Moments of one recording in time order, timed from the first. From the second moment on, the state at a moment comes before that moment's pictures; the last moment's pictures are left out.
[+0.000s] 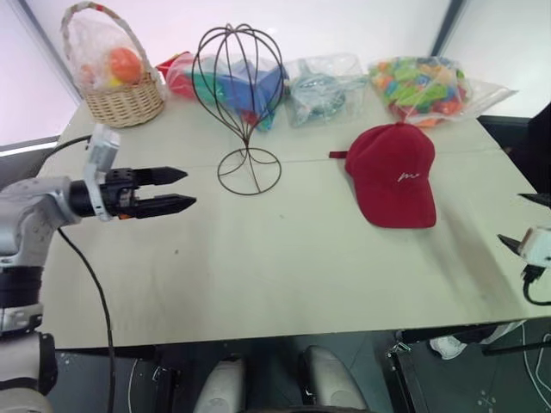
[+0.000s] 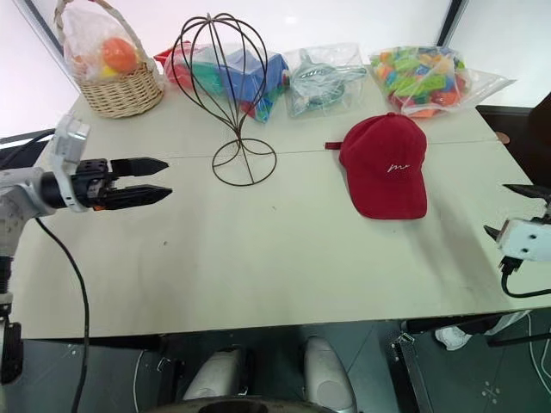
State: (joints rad) left arm -0.58 0.89 0.13 0.15 -0.67 0.69 -1.33; right arm -0.05 -1.24 -0.30 0.70 -0.39 -0.98 0.44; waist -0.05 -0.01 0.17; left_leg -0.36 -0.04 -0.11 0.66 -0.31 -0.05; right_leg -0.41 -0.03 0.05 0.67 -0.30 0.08
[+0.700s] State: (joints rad) left arm -0.48 0.89 0.16 0.09 -0.66 0.71 -1.32; right arm -0.44 -1.19 0.26 0.80 -1.08 -1.06 -0.39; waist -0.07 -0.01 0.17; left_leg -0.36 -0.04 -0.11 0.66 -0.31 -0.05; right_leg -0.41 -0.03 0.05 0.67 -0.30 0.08
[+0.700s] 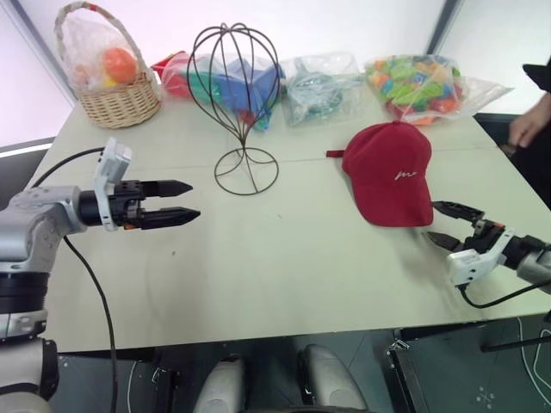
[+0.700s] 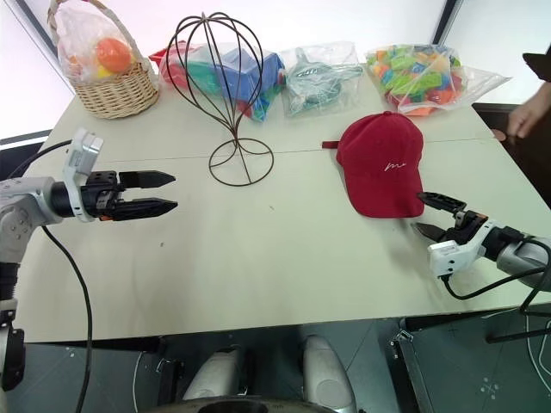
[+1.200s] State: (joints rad) left arm -0.43 0.89 0.23 0.01 -0.69 0.74 -1.23; right arm -0.71 -1.10 0.58 1.00 -1.31 -0.91 -0.73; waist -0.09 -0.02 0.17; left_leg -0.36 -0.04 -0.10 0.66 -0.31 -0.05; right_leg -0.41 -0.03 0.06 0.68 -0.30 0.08
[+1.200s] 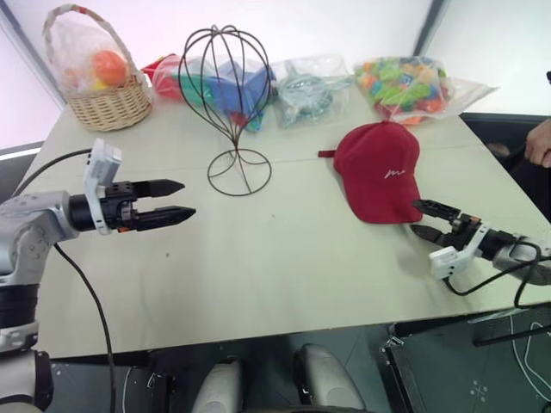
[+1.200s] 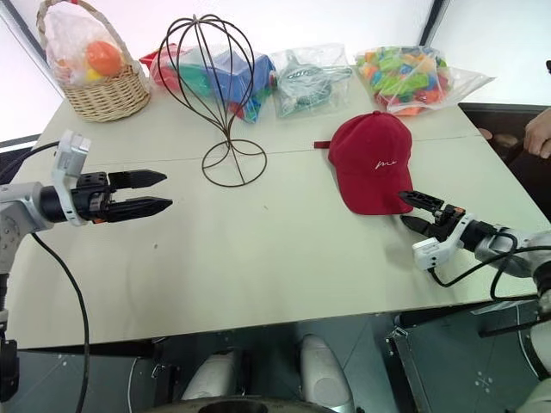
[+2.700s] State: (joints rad) left arm -0.35 0.89 0.31 -0.04 -0.74 0.75 -1.11; right arm -0.87 -0.95 0.80 1.14 -1.25 -0.79 -0.84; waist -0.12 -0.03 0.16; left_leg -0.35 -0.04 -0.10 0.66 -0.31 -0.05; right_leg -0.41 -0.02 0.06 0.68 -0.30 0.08
